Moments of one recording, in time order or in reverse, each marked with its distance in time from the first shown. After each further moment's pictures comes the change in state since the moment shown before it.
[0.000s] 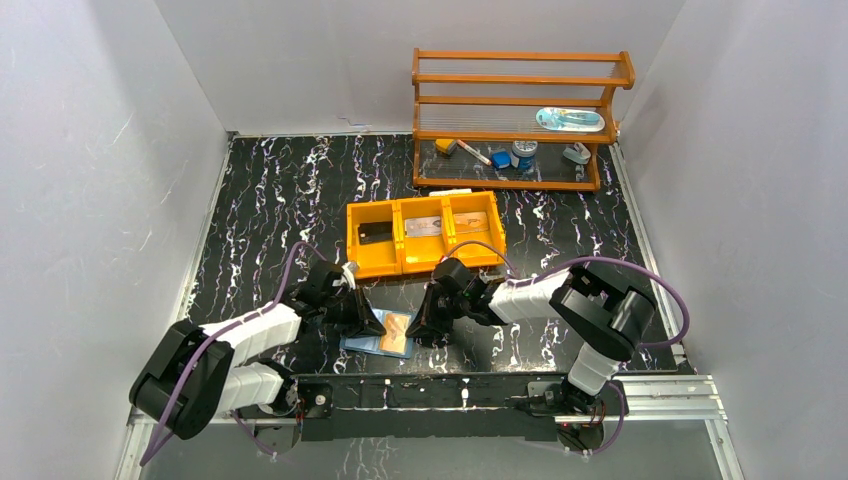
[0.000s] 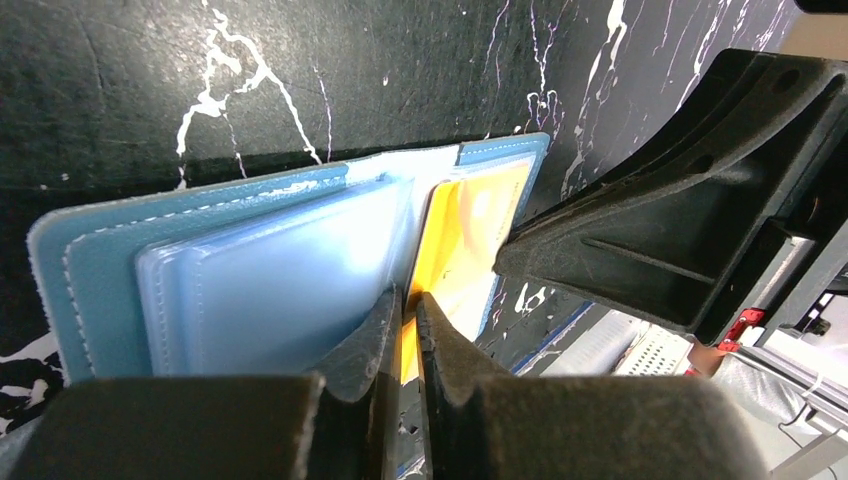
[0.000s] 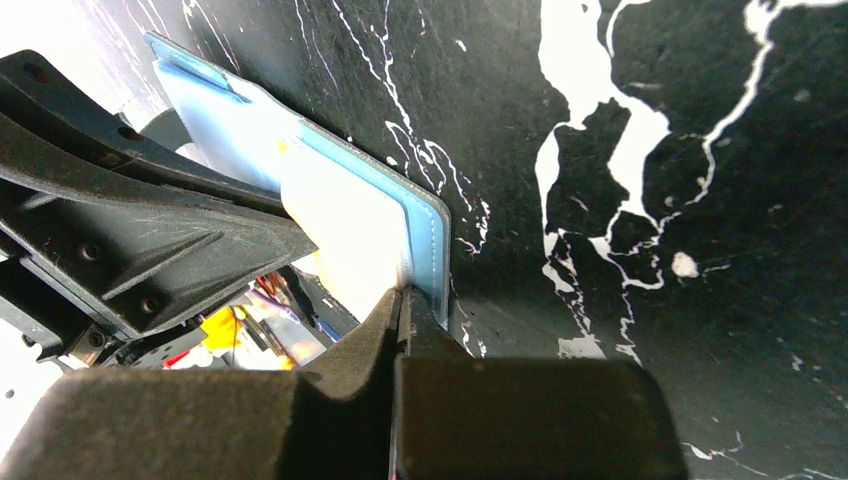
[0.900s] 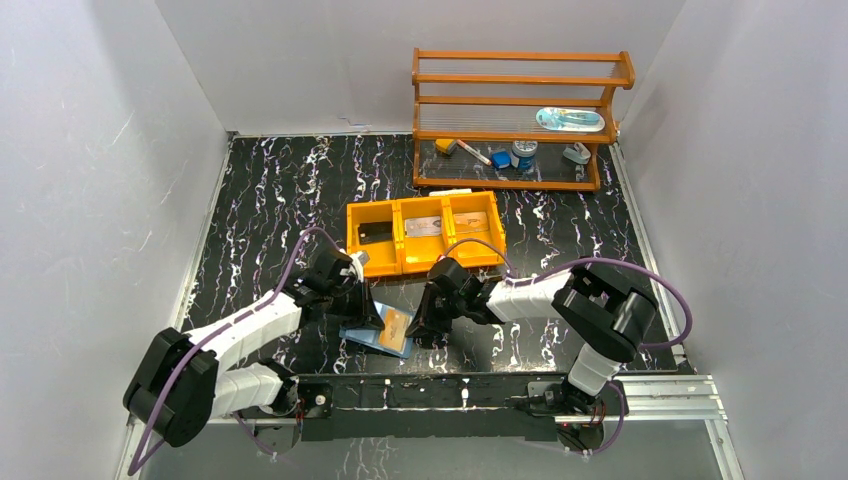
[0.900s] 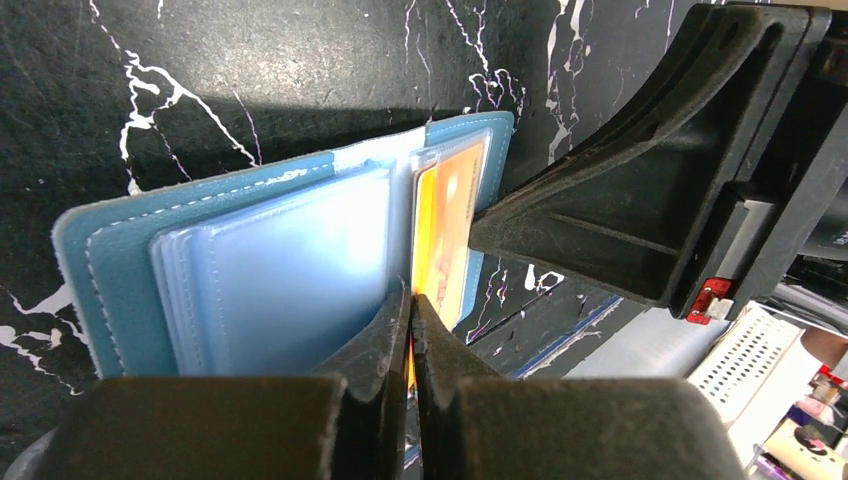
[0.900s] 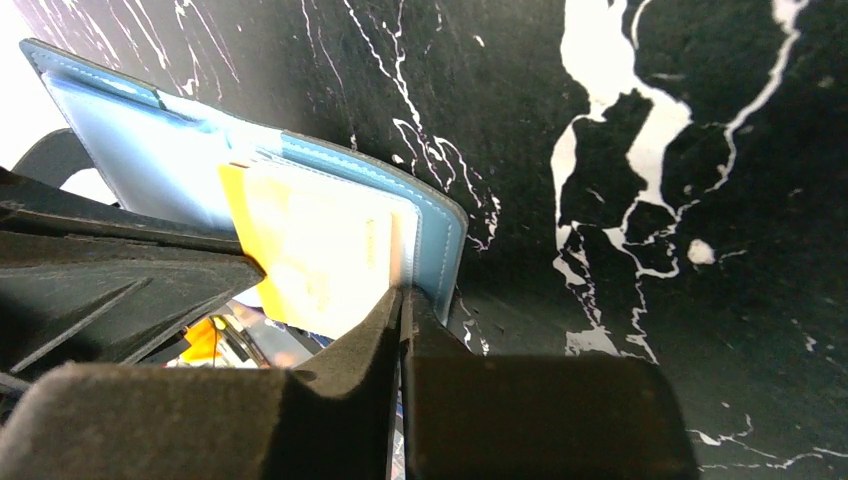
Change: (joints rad) left arm -0.048 -0.044 0.168 -0.271 -0.093 0.181; right arm 0.016 -0.026 0.036 -0.071 0.043 -0.028
